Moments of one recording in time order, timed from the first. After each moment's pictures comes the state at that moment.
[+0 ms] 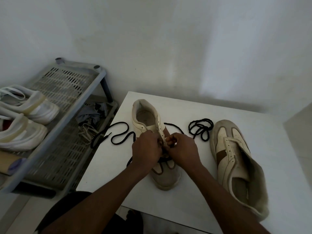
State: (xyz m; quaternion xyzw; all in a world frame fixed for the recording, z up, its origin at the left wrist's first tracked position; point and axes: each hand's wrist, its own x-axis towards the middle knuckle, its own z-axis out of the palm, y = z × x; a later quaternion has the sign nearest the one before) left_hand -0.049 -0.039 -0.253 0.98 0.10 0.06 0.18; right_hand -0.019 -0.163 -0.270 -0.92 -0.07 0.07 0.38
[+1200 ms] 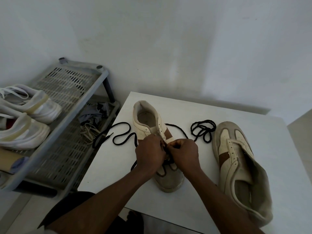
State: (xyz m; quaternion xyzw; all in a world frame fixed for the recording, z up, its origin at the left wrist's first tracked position) left_hand -0.053 -0.048 -0.262 0.96 0.16 0.07 0.24; right_hand -0.028 -0.156 -0.270 -0.86 0.04 0.11 0.50
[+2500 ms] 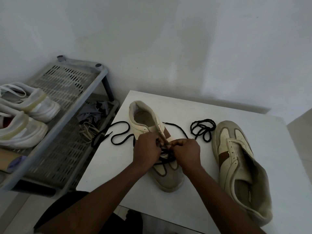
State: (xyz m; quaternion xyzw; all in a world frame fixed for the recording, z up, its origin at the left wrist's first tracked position) left_hand -0.045 -0.033 -0.268 0.94 0.12 0.04 0.31; right_hand -0.024 -0.159 -0.268 -0.83 0.11 0.12 0.53
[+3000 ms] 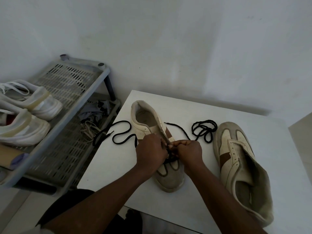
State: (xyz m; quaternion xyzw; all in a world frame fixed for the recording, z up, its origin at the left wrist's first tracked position) left_hand -0.054 -0.046 -0.257 0.95 0.15 0.05 0.27; right_hand -0.022 -0.161 -0.272 -0.75 0.16 0.17 0.62
